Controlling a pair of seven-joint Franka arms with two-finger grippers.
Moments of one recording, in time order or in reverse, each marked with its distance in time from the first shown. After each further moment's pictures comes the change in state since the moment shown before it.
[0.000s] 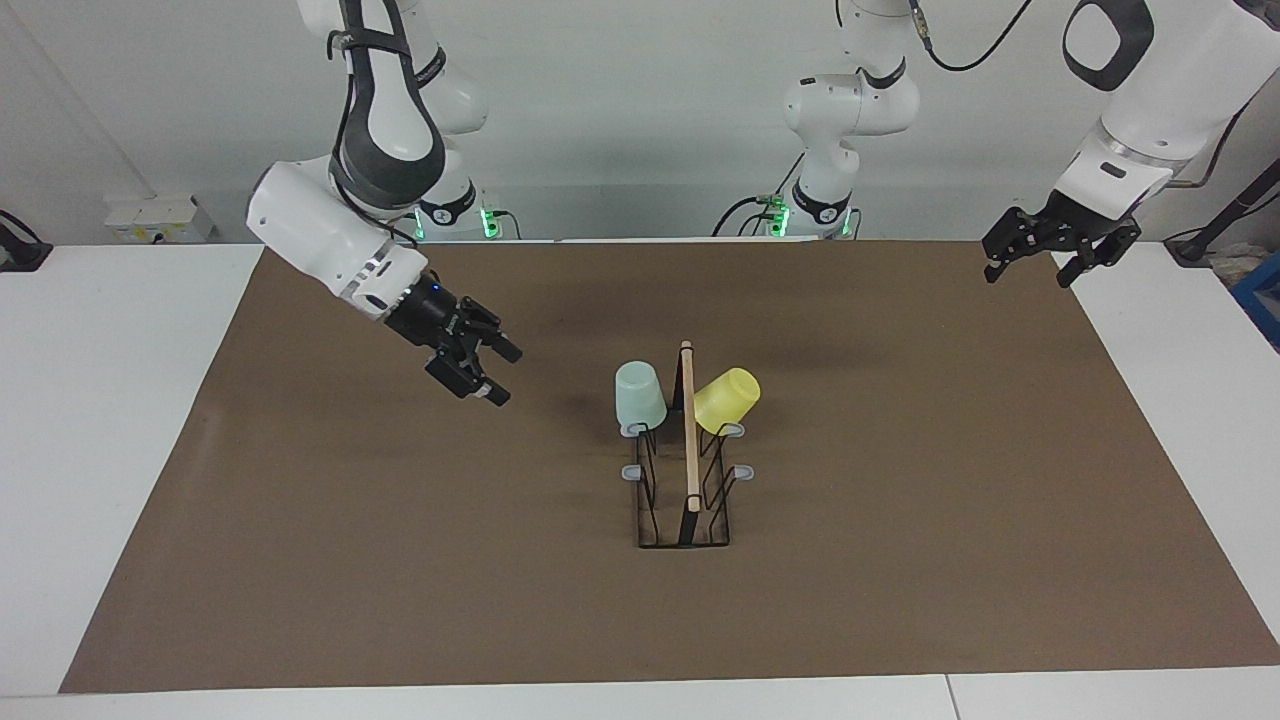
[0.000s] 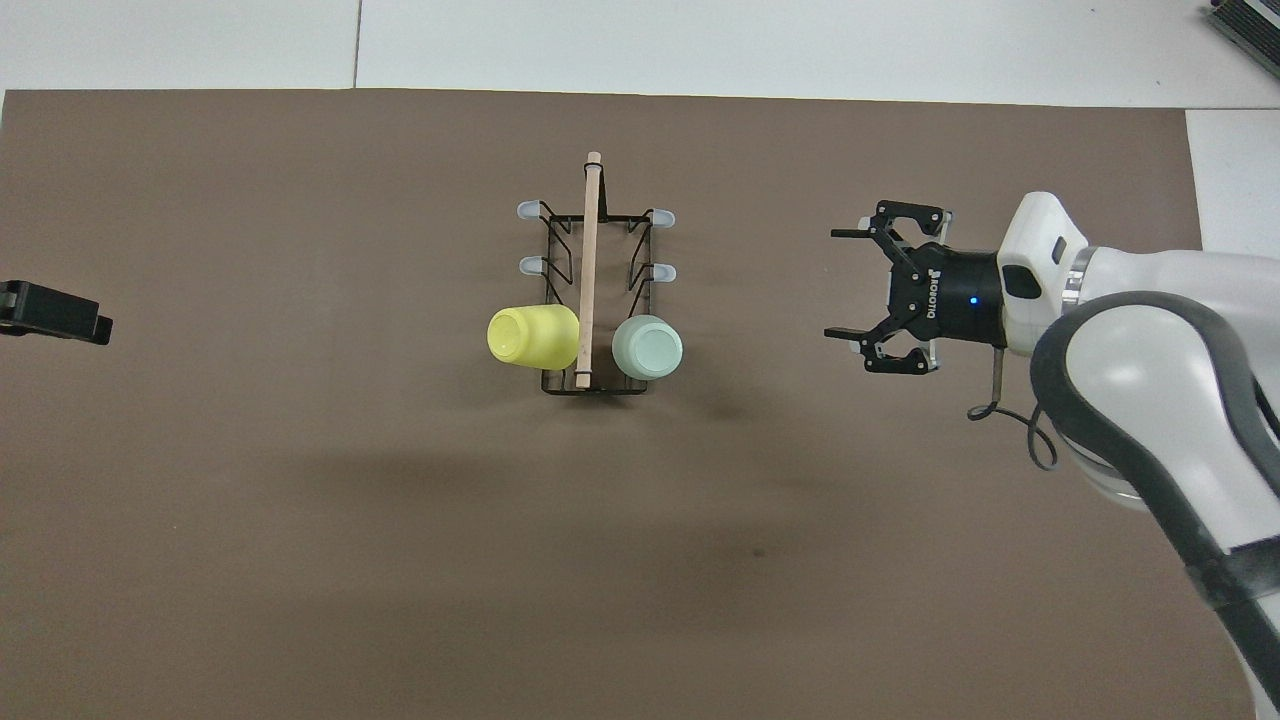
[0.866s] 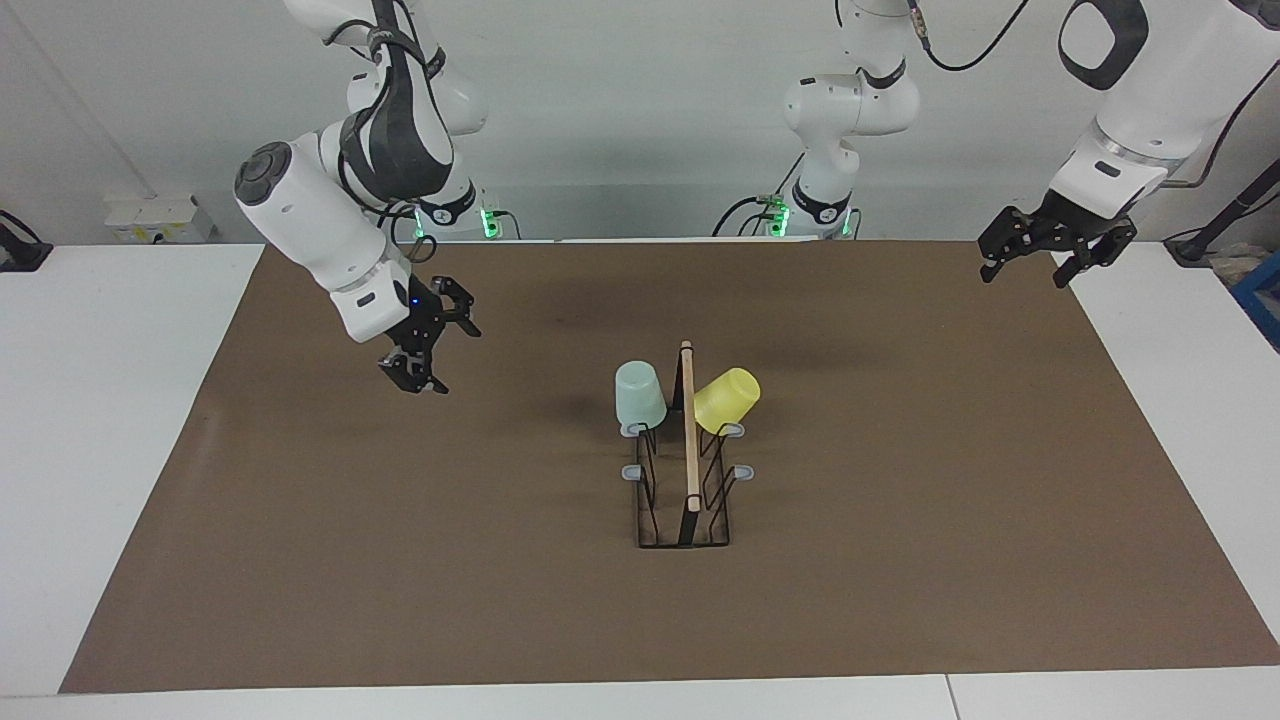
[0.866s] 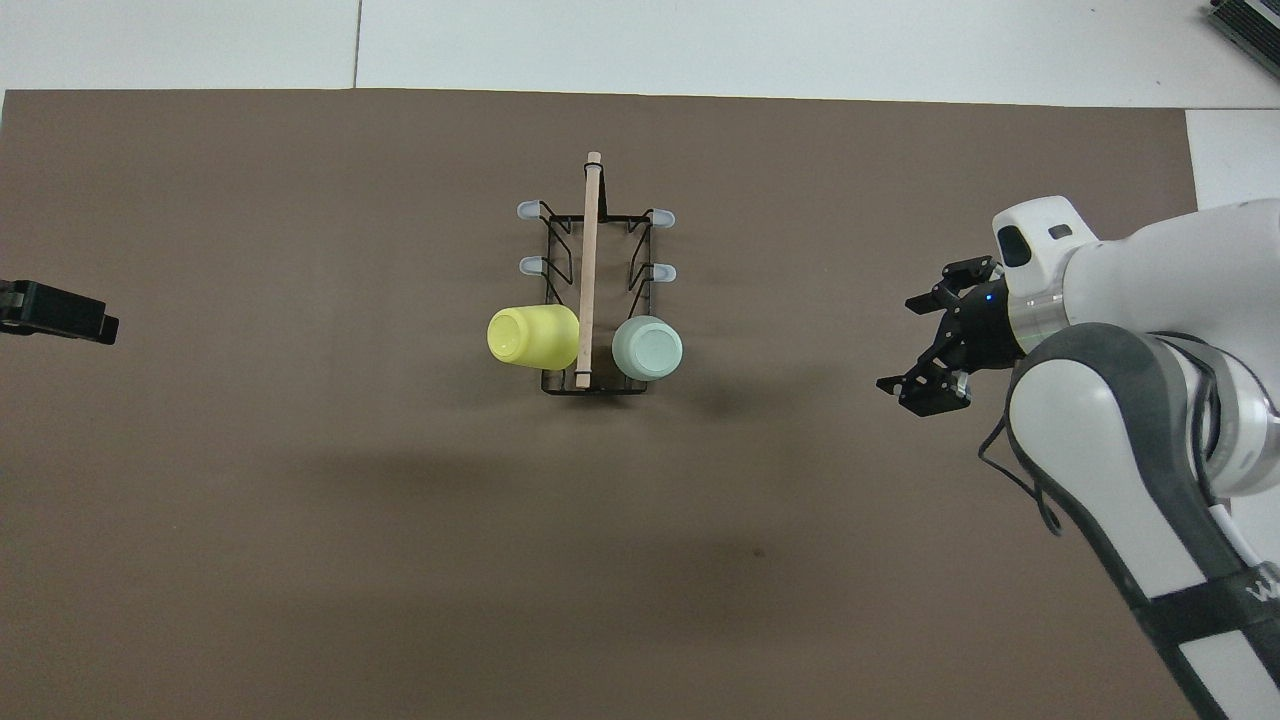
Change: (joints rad) left arm 0.000 -0.001 -0.010 0.001 0.000 0.000 0.000; right arm -0.011 -0.008 0.010 0.037 -0.542 -0.180 0.973
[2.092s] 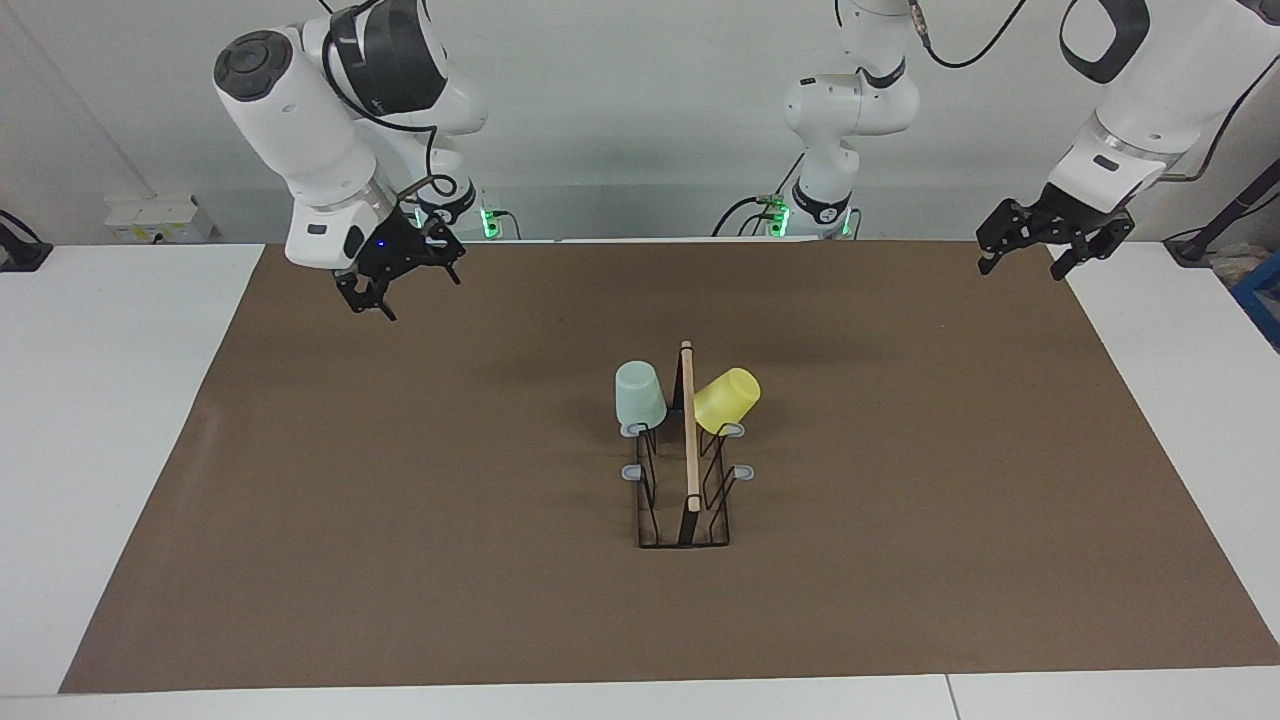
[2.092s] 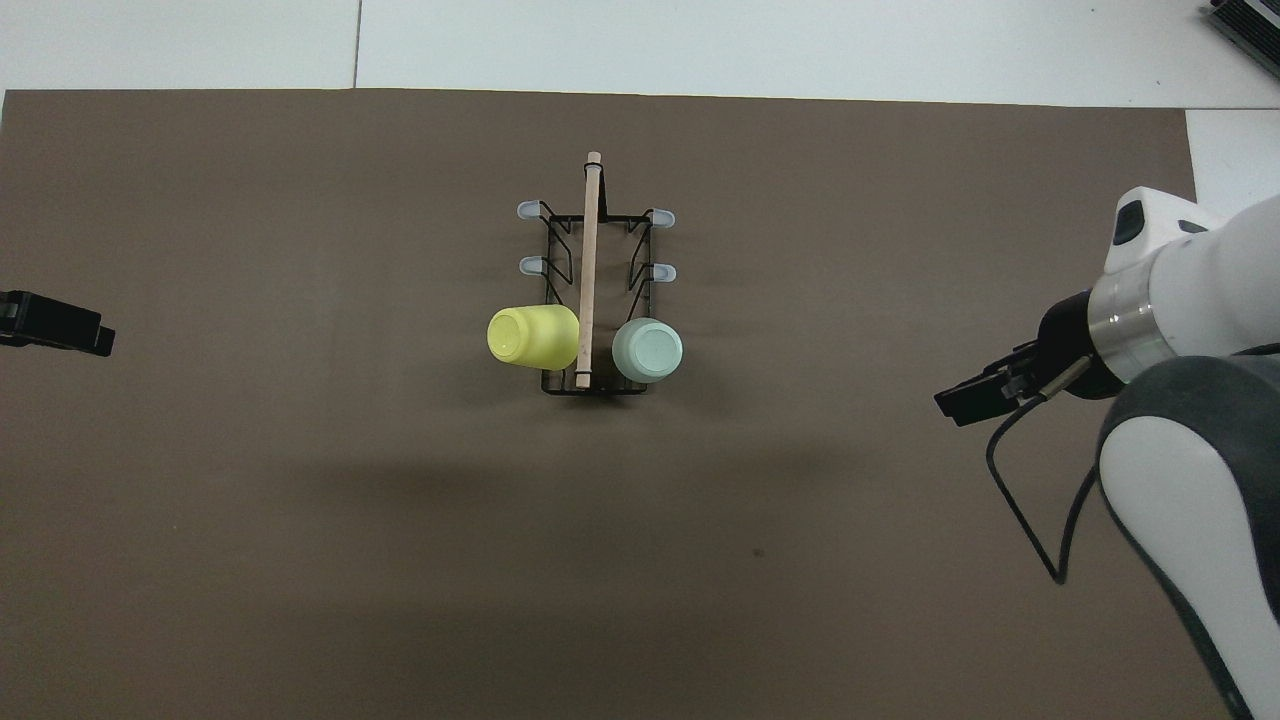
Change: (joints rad) left arm 0.003 -0.011 -0.002 0.001 0.000 -0.033 0.000; right arm 0.006 -0.102 -0.020 0.151 -0.195 -0.339 0.722
